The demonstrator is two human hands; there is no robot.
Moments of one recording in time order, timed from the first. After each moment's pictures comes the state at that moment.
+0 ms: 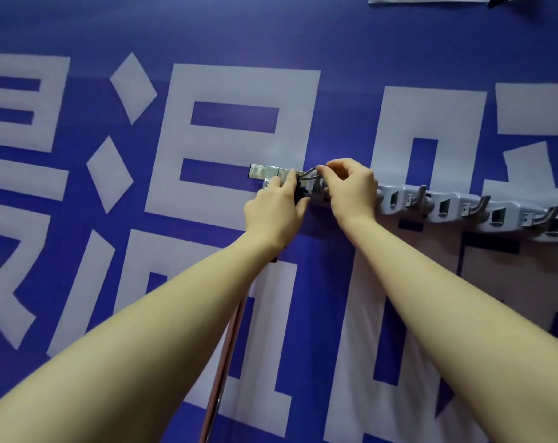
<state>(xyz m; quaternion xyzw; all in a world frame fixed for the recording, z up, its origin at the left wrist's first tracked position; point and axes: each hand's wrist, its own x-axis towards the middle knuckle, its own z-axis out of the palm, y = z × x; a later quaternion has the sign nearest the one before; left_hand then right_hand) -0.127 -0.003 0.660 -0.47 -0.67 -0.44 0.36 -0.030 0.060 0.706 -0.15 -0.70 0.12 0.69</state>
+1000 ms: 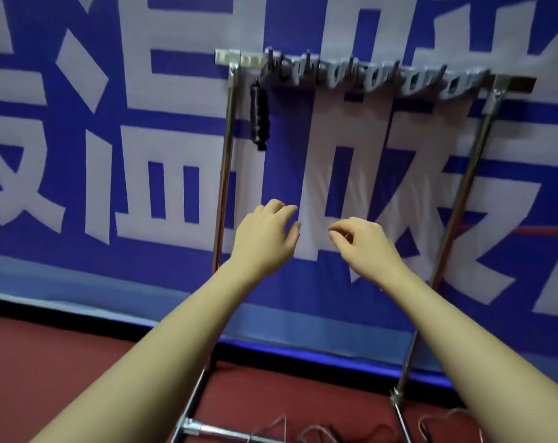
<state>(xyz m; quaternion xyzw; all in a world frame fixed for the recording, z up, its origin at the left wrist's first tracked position) 0.014 -0.149 0.456 -0.63 -0.65 -0.38 0.20 0.182 -0.071 0.463 -0.38 -0.85 0.03 0.35</state>
